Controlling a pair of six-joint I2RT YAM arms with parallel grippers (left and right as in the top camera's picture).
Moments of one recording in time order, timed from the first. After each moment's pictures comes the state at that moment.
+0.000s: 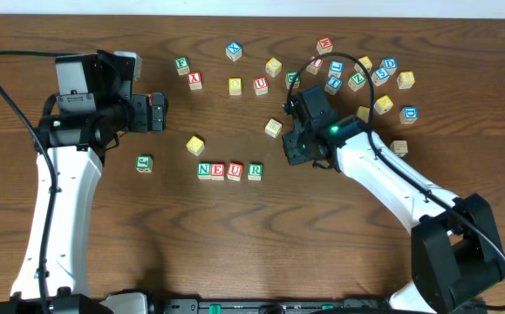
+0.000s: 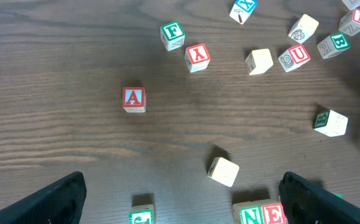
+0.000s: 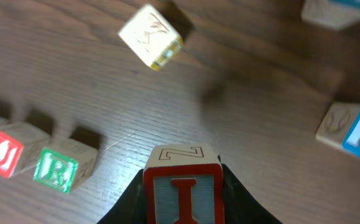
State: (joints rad) left arm 0.08 1.43 1.26 -0.71 0.24 0.11; right arm 0.50 1.75 1.19 -0.60 -0.01 0.24
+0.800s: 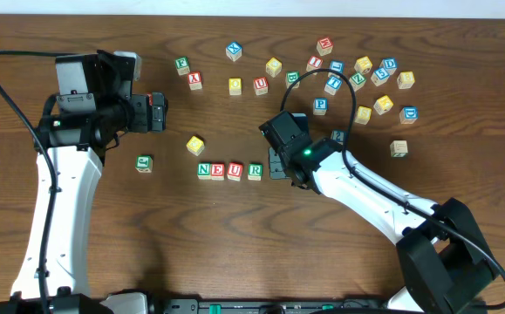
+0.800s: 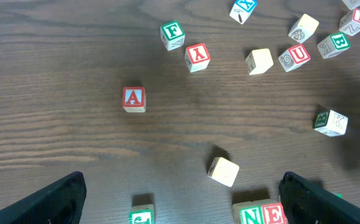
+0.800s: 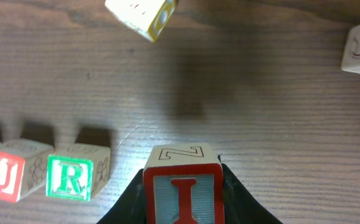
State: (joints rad) left arm 0.08 1.43 1.26 -0.71 0.24 0.11; right arm 0.66 1.75 1.13 -0.58 0.19 0.60
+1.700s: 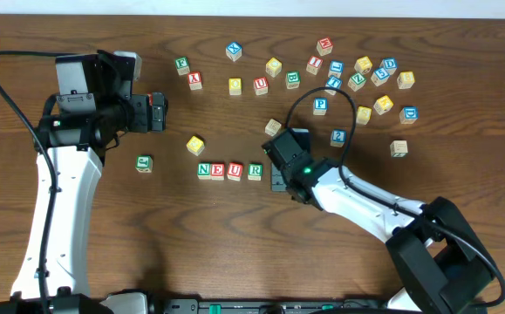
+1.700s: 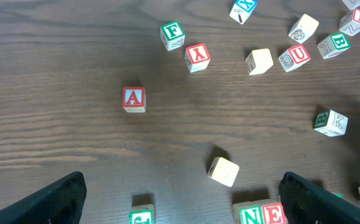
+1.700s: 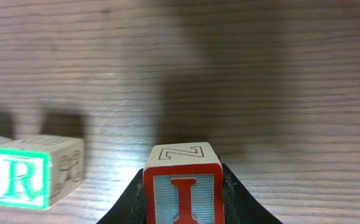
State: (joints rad) left arm 0.08 1.43 1.26 -0.71 0.24 0.11; right arm 0.69 1.75 0.97 -0.40 0.20 0.65
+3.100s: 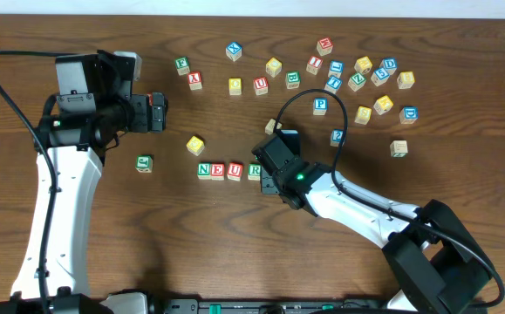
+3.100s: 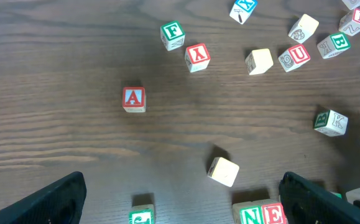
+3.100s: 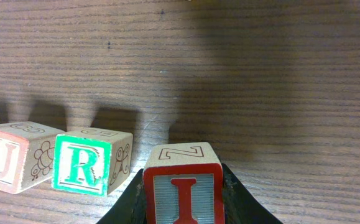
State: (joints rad) left arm 0.08 1.43 1.26 -0.71 0.24 0.11; right arm 0.74 1.75 0.96 -0.34 0.19 0.67
